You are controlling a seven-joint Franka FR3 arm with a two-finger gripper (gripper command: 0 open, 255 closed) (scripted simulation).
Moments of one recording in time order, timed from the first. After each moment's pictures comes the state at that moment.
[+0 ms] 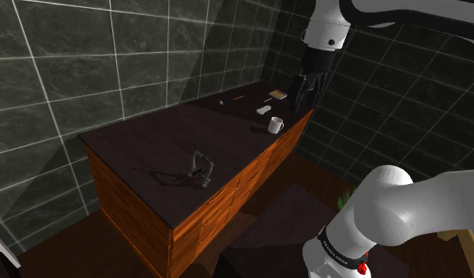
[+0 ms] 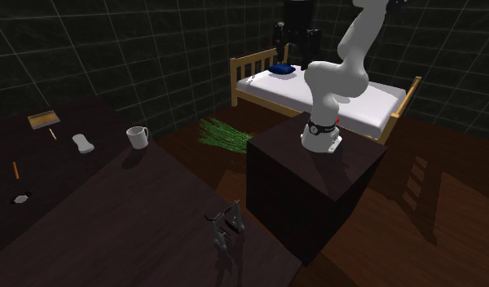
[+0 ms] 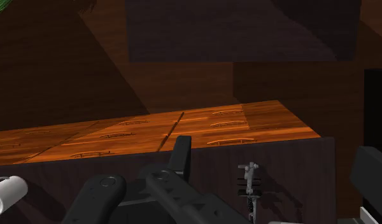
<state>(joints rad) 0.02 -0.75 0.01 -2.30 -0.03 1.46 0.08</state>
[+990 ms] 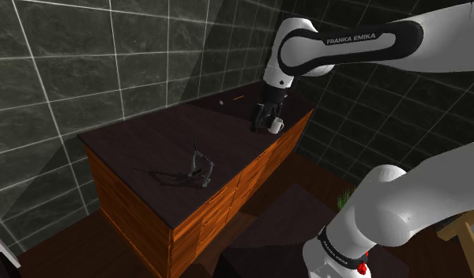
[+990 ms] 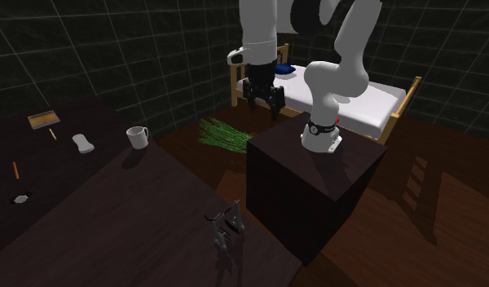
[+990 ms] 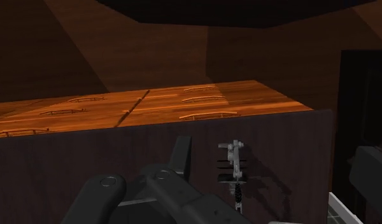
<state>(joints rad) 0.05 -0.45 -0.10 -2.44 0.04 1.93 -0.07</state>
